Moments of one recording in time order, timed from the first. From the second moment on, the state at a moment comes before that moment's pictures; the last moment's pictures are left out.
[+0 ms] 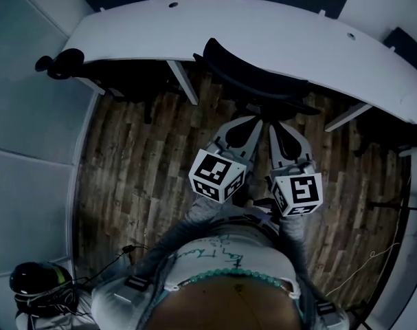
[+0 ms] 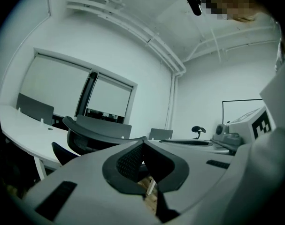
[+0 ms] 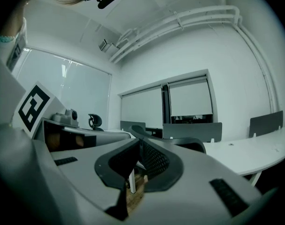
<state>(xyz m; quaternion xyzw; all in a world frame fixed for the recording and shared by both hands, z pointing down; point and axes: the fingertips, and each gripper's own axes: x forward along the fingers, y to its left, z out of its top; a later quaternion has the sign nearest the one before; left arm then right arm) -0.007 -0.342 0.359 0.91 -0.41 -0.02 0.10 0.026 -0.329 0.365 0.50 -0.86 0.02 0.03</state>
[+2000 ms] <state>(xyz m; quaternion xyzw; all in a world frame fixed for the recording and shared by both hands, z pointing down) -0.087 -0.440 0.381 0.92 -0.27 -0.15 0.25 -0.023 -0.419 0.405 0.56 -0.80 0.19 -0.10</state>
